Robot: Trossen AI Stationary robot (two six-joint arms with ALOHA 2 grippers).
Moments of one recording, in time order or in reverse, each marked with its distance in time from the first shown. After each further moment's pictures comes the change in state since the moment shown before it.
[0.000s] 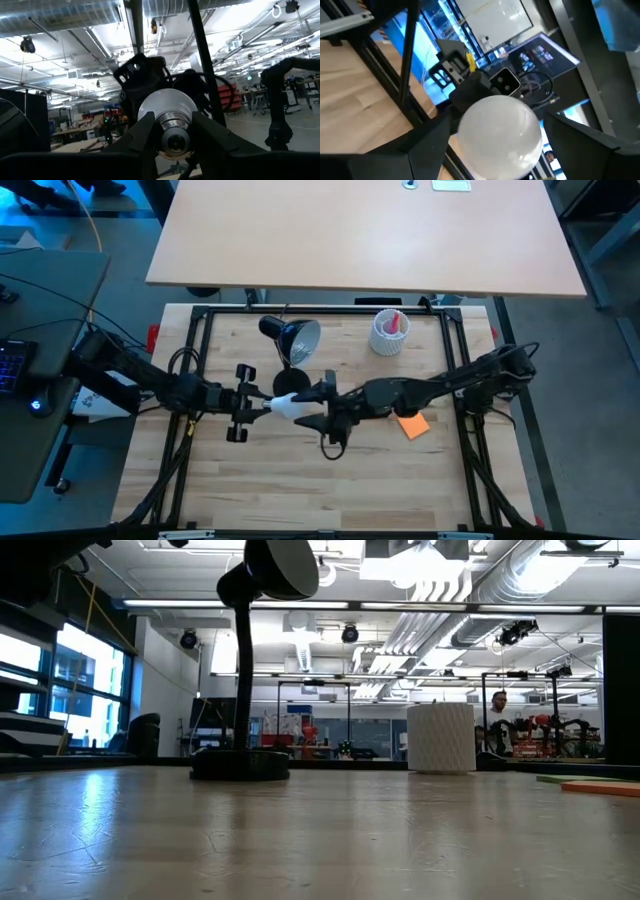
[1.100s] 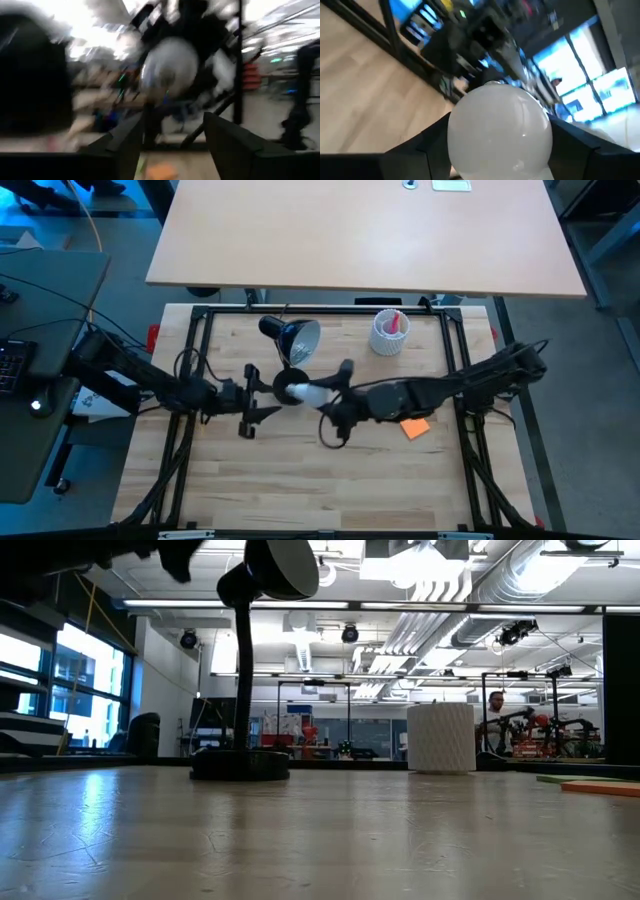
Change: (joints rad) left arm 0.000 -0.010 0.000 -0.204 -0.209 -0.203; right arm 0.058 -0.093 0.066 -0.401 0.372 0.283
